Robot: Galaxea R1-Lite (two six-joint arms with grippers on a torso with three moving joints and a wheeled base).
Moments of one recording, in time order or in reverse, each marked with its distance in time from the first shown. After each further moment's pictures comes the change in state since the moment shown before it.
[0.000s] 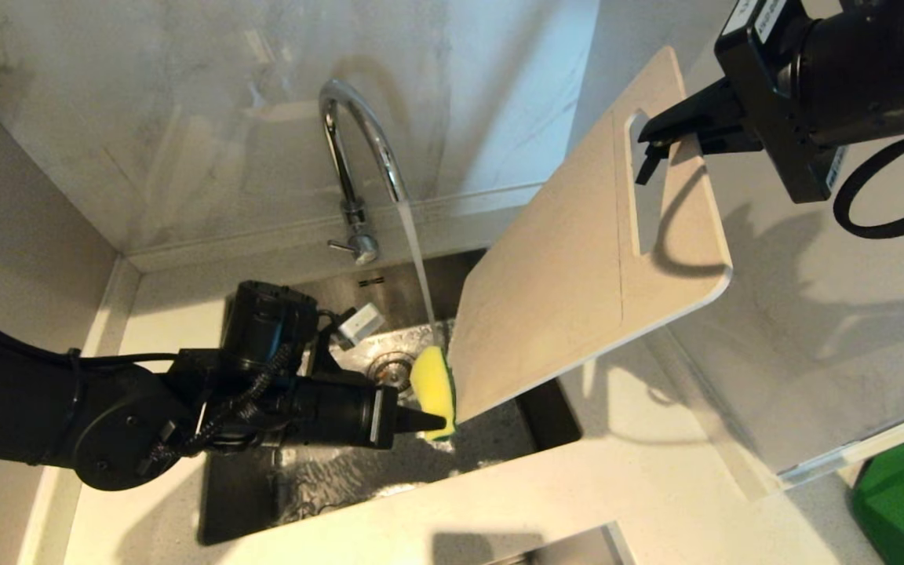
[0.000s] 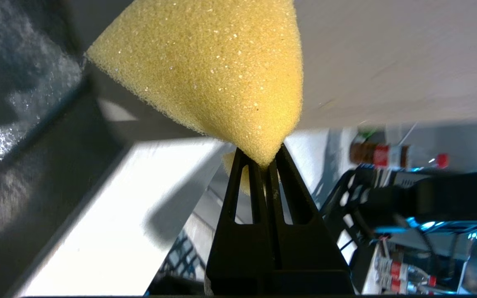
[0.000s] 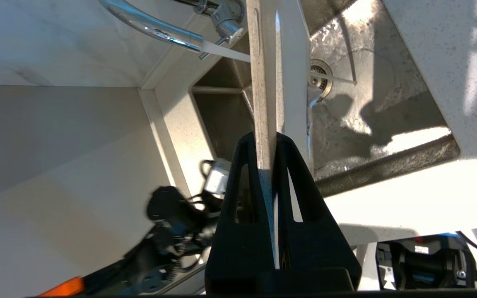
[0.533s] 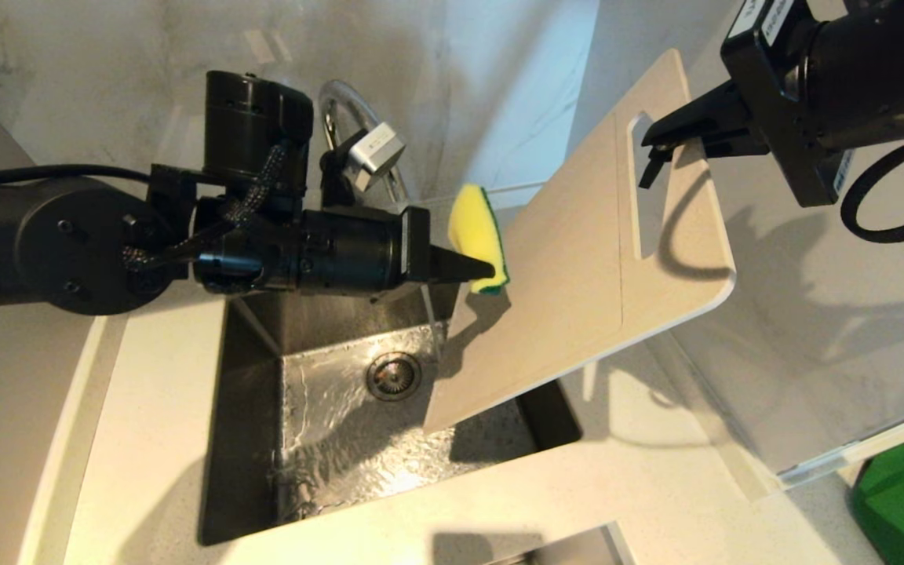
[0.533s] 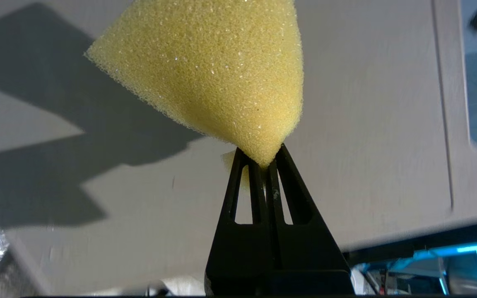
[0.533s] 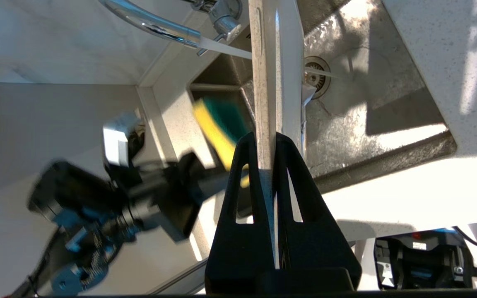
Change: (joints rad) left arm -0.046 0.025 -0.630 0.394 -0.007 -0.001; right arm 0.001 -0.010 0.006 0.010 0.000 -0.001
